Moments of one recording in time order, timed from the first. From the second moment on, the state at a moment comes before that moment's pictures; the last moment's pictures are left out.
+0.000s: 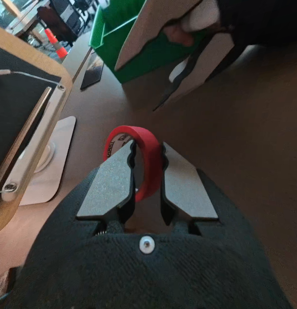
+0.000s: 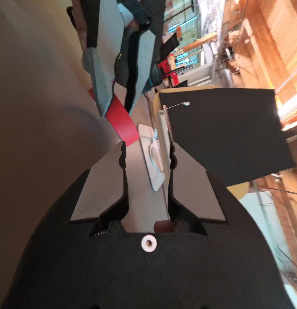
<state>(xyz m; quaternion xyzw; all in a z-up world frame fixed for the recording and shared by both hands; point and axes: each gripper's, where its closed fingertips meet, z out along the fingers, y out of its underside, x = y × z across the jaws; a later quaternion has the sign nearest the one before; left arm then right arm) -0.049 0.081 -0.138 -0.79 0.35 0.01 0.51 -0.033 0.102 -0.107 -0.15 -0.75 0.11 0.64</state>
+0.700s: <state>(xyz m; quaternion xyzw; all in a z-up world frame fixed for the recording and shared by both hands) -0.095 0.100 -0.092 -0.74 0.16 0.02 0.65 0.029 0.248 0.012 -0.52 -0.48 -0.01 0.70</state>
